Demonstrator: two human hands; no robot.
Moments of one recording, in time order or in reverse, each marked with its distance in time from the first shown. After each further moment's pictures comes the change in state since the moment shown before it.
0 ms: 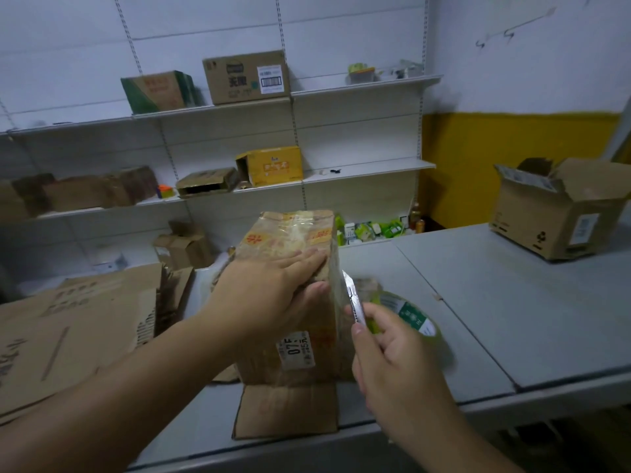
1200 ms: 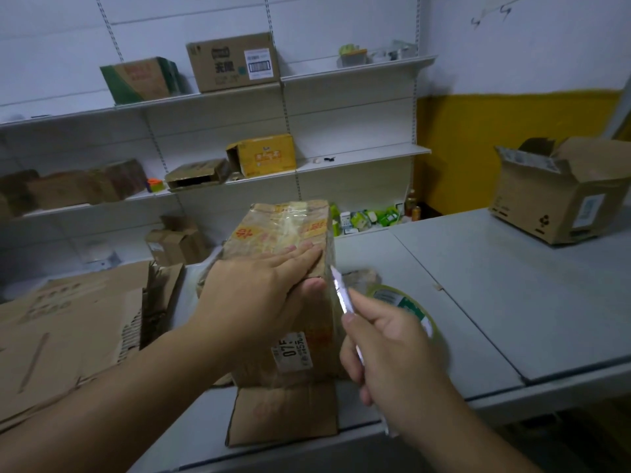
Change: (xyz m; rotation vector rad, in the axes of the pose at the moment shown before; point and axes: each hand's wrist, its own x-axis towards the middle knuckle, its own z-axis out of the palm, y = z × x) left_hand 0.001 -0.004 0.014 0.124 0.177 0.038; right_hand 0.011 -0.011 -0.002 0.273 -0.044 0.129
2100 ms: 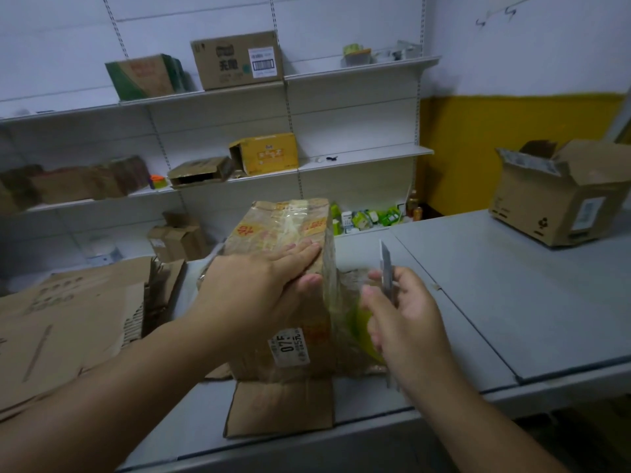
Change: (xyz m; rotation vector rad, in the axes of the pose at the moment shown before) left_hand 0.000 -0.002 -0.006 -0.096 -0.105 -0.043; right_hand 0.026 0.022 -0.017 0.001 0.220 -0.071
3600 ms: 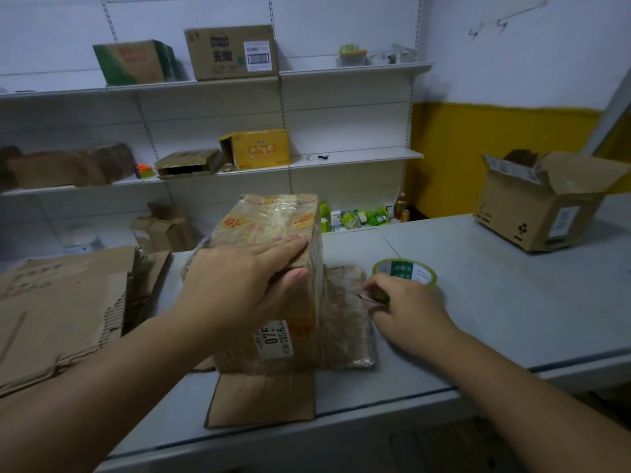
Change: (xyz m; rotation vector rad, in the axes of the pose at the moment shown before) left_hand -0.005 0.004 0.002 -0.033 0.067 -0.037; right_hand 0.053 0.027 -0.050 -1.181 -0.259 -0.252
